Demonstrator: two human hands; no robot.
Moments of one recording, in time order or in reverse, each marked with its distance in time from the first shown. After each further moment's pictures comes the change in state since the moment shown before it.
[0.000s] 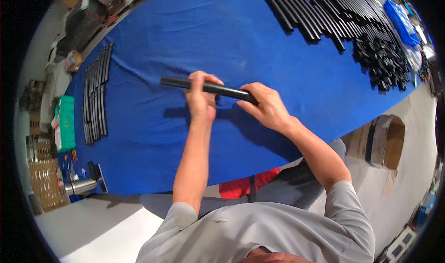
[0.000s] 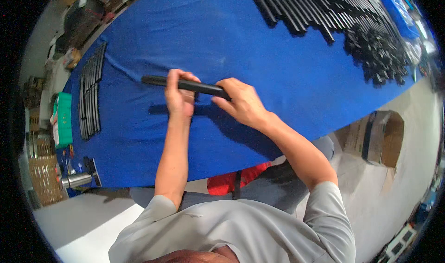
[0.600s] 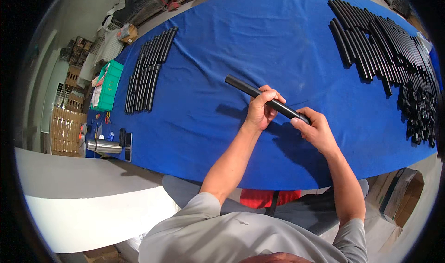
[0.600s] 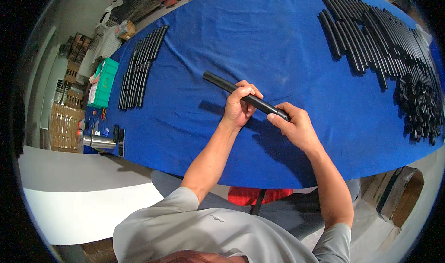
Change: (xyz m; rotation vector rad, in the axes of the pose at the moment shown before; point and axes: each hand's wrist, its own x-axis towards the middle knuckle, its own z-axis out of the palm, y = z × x) left_hand -0.006 -0.004 -0.005 0.038 -0.197 -0.178; right_hand 0.004 -0.015 -0.021 0.294 -0.223 0.532
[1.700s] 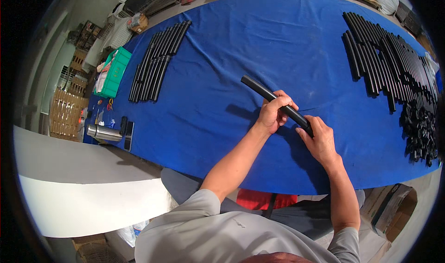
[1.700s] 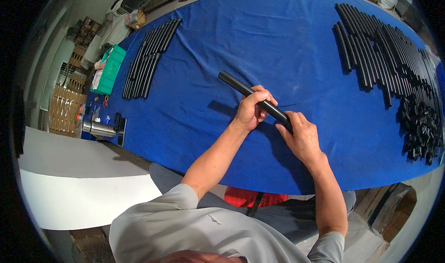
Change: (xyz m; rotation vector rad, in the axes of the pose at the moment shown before) left_hand -0.001 -0.001 0.008 0.069 0.026 -0.057; right_hand 0.004 0.023 0.010 -0.479 0.218 -0.545
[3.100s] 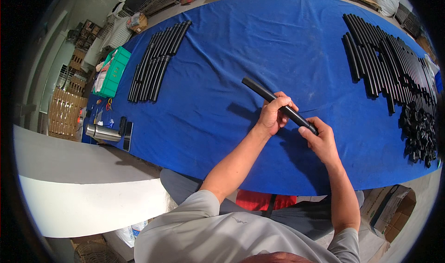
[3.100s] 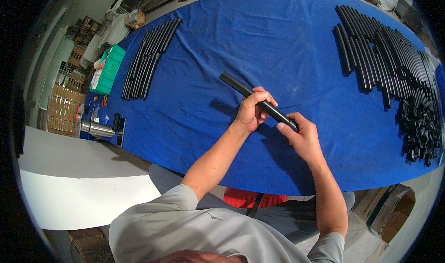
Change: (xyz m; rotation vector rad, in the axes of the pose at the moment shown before) left_hand -0.002 -0.001 -0.003 -0.032 0.001 -0.026; right_hand 0.007 -0.014 -0.016 0.435 -0.139 0.452
